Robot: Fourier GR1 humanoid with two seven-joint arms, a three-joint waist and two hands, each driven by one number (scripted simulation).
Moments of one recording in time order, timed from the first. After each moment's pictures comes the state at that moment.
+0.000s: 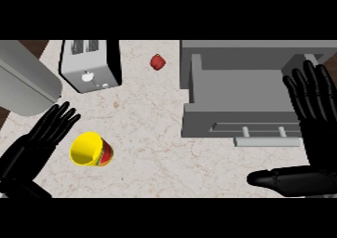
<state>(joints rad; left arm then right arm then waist) 0.03 0.21 0.17 -1.65 0.38 -0.65 -0.07 -0.10 -0.08 -0.02 -2.04 -0.11 0.08 0.12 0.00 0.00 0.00</state>
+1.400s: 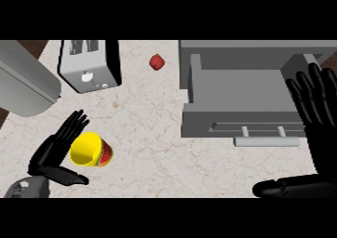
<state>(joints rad) -0.18 0.26 0.18 -0.89 -0.01 -0.58 -0.61 -0.08 -0.08 -0.03 -2.09 -0.13 0.11 0.16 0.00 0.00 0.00</state>
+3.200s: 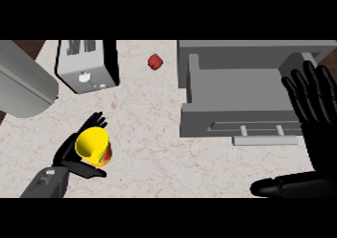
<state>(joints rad) -0.38 0.25 0.09 -0.43 -0.02 -0.58 -0.80 -0.11 -0.07 -0.03 -2.08 -0.14 0.12 0.17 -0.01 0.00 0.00</state>
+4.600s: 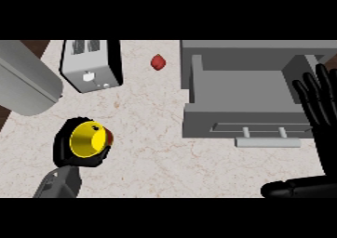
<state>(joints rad) -0.29 0.12 0.23 -0.73 0.22 -0.28 -0.94 -0.07 -0.10 -0.07 -2.10 -0.16 0.13 0.17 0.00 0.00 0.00</state>
